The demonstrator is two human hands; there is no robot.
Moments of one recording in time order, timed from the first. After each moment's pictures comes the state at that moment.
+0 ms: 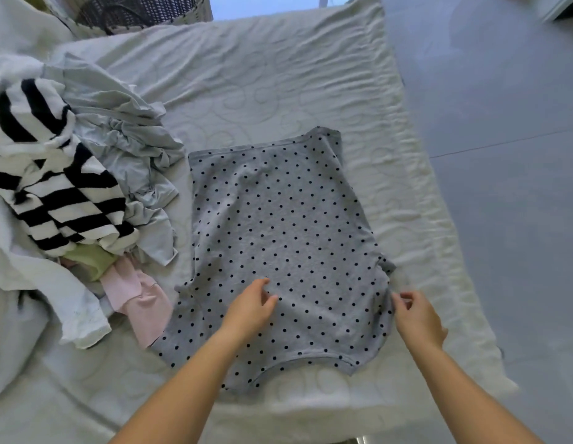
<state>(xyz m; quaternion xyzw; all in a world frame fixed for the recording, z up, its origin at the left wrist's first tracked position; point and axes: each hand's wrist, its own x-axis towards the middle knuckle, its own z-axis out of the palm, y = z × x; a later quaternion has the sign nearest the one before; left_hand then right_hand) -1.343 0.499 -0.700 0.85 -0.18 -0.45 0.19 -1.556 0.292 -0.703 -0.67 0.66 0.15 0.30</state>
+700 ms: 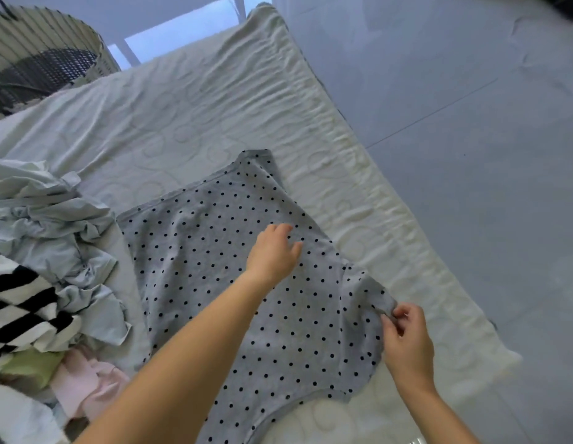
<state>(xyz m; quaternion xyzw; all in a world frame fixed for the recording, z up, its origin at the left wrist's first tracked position) -1.315 0.310 -0.701 0.84 -0.41 -0.34 0.11 -1.570 0.324 -0.677 -0.57 0.68 -0.14 0.44</state>
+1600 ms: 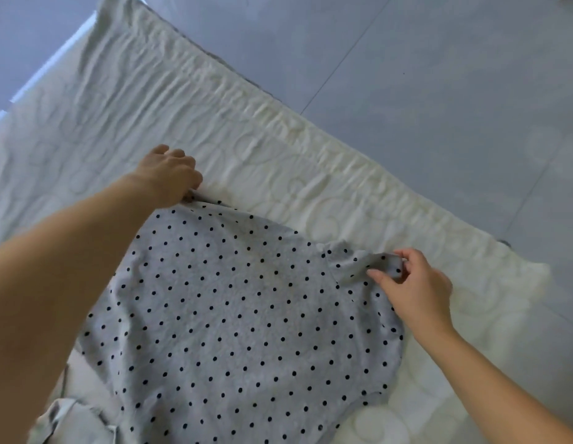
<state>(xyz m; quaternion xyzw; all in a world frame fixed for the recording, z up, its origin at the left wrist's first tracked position) -1.160 0.165 -0.706 0.54 -0.78 -0.01 -0.33 -1.570 0.295 -0.733 -0.56 0.76 -0.11 0.32</state>
